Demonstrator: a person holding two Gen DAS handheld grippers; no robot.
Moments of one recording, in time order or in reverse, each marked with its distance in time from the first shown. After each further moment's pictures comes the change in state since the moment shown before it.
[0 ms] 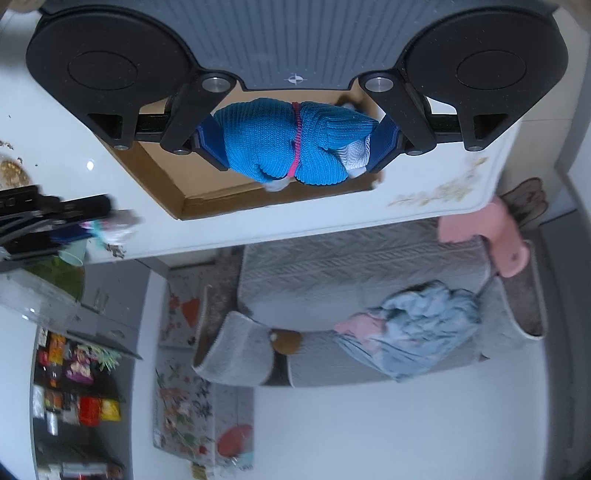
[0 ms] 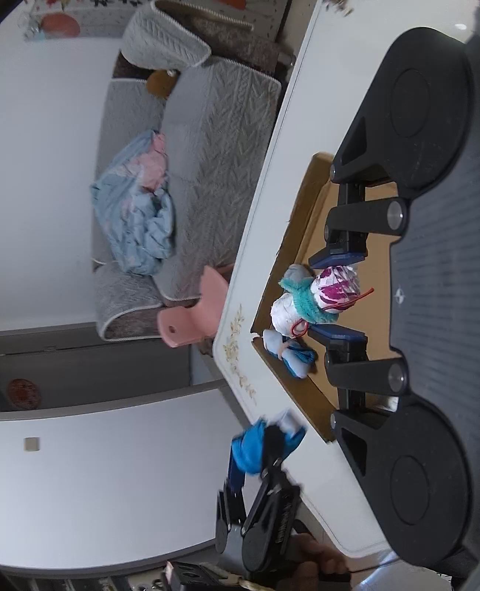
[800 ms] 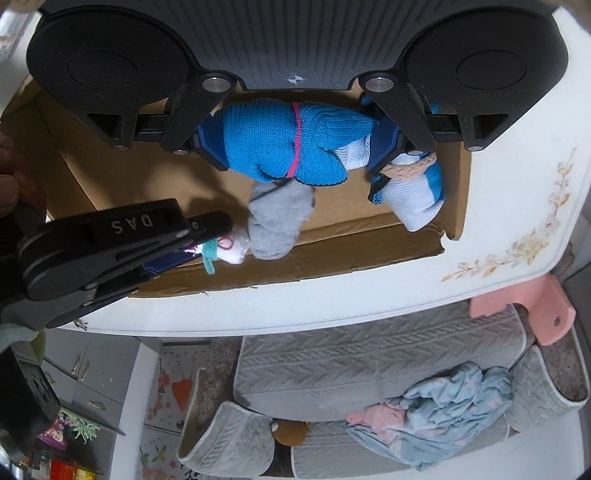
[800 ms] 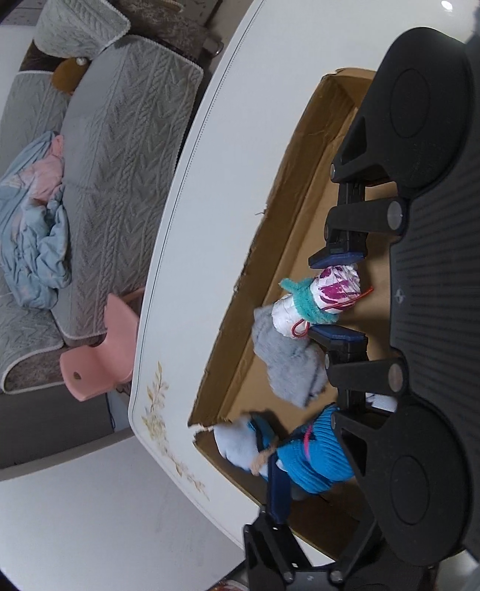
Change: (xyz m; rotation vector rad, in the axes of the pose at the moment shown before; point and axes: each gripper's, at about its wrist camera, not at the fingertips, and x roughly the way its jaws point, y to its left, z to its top) left arm 0.153 0.009 -0.023 -0.017 0.262 -0.016; right arm 0.186 -0.040 0.006 0.089 0.310 -0.065
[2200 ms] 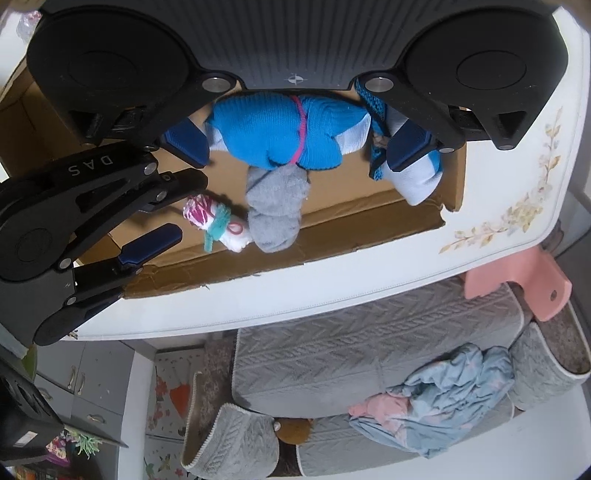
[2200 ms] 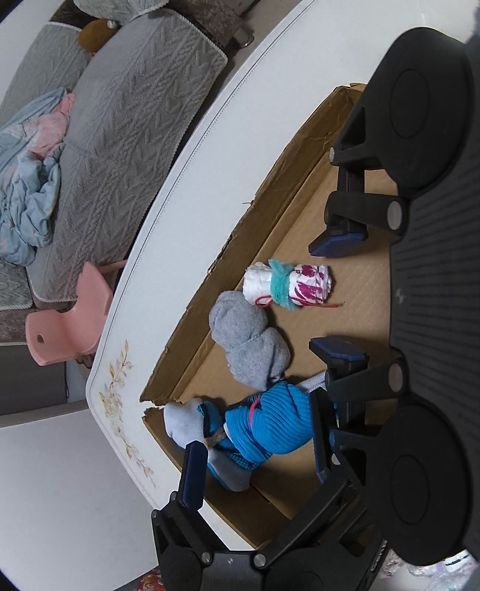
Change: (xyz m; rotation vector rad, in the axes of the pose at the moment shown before) left arm 0.004 -0.015 0.017 0.070 0.001 0.054; right arm 0.003 0.007 0.007 -0.195 0.107 0.010
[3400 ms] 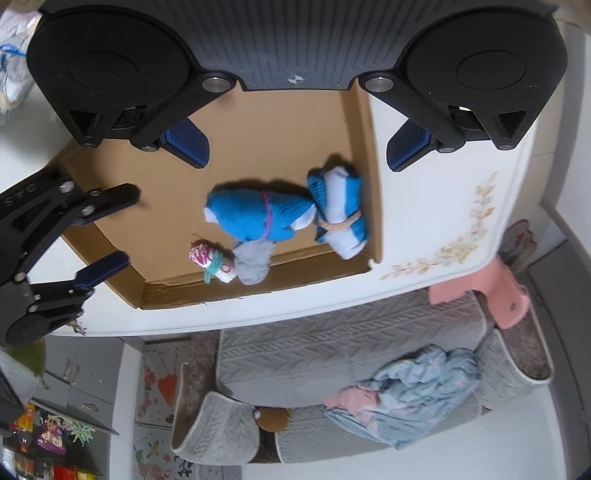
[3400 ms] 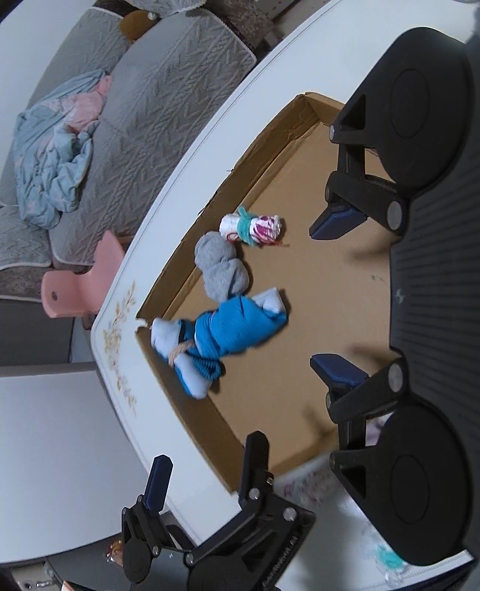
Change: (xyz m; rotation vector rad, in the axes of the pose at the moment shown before) left arm -0.098 0.015 -0.056 -0.028 -0.036 0.065; right arm -0.072 0.052 -0.044 -0.117 -0.054 0.014
